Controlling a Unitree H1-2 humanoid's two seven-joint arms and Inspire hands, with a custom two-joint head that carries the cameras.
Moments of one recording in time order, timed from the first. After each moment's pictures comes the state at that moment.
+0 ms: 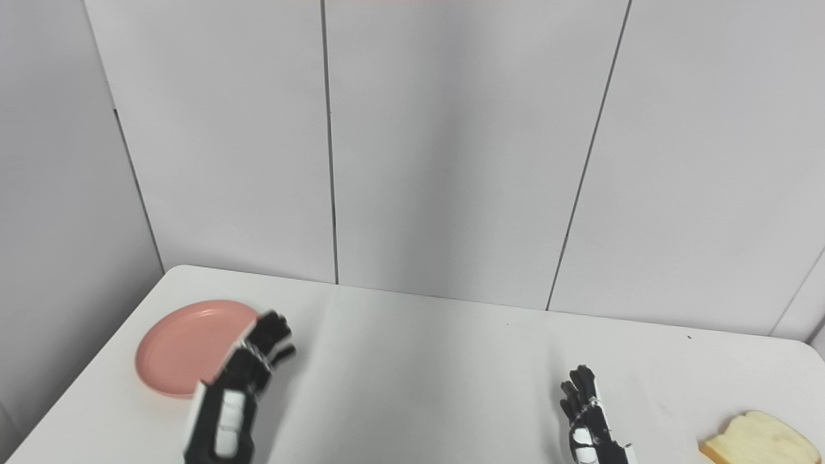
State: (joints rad) left arm -0.20 0.01 0.06 0.03 -0.08 -0.42 0.03; right arm -0.08 -0.09 -0.03 0.13 0.19 -0.36 0.15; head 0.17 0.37
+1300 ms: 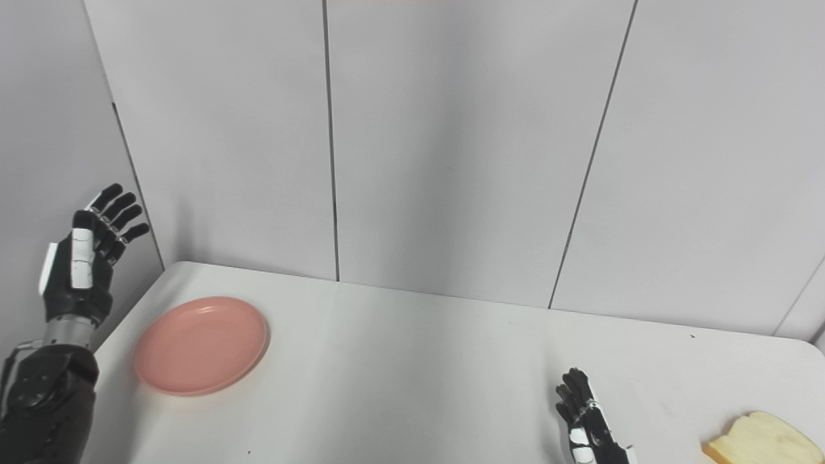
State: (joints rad) left arm -0.62 0.41 0.31 0.68 -0.30 -0.39 -0.08; right arm -0.07 -0.10 -0.03 0.12 0.20 -0.33 0.15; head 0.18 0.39
